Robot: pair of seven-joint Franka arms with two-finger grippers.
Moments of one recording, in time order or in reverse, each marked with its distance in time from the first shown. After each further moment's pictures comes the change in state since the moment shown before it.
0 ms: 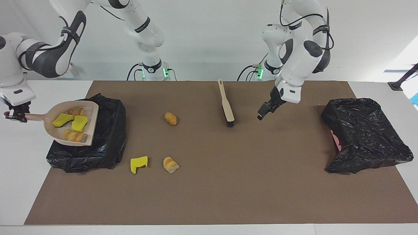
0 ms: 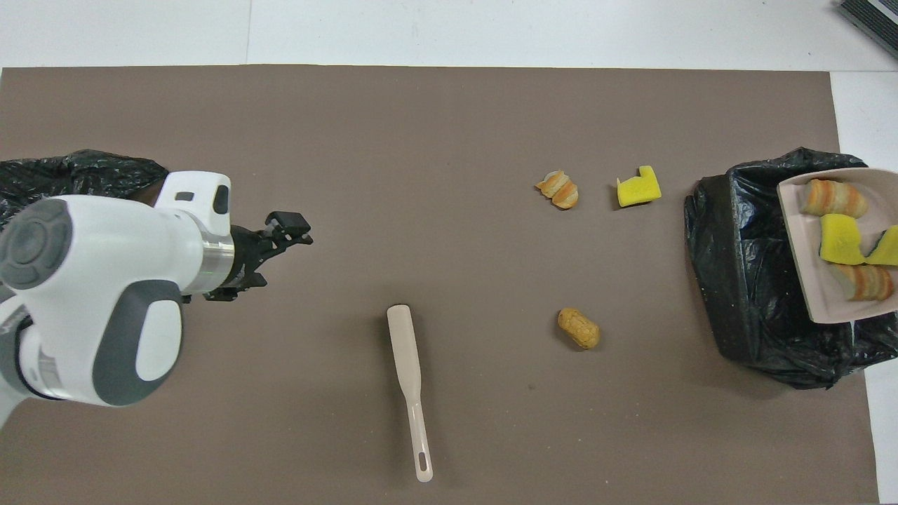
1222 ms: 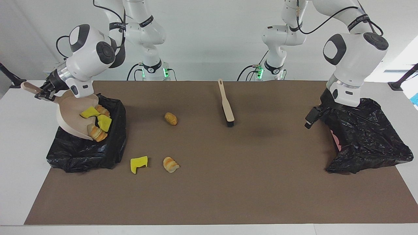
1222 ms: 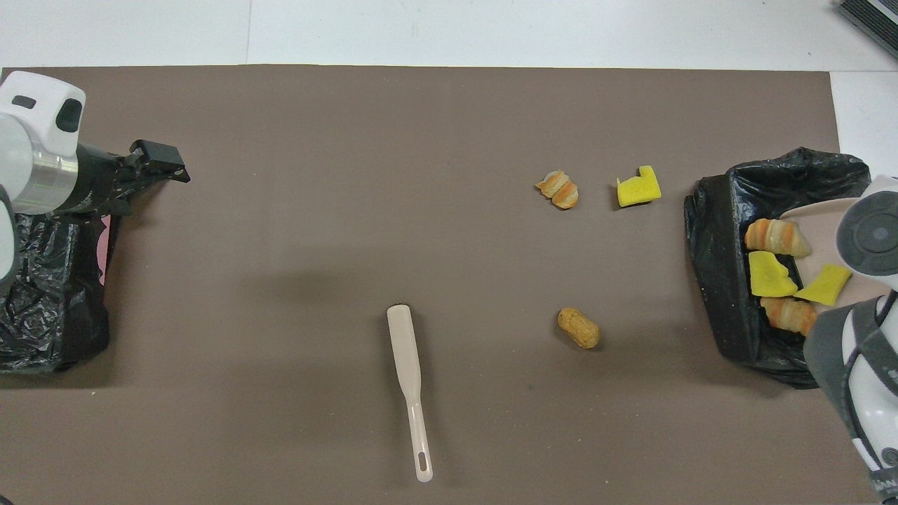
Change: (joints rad) left arm 0.219 0.130 0.000 0.314 0.138 -0.220 0.414; right arm 0.331 -0.316 0.010 -0.404 -0.710 -0.210 0.543
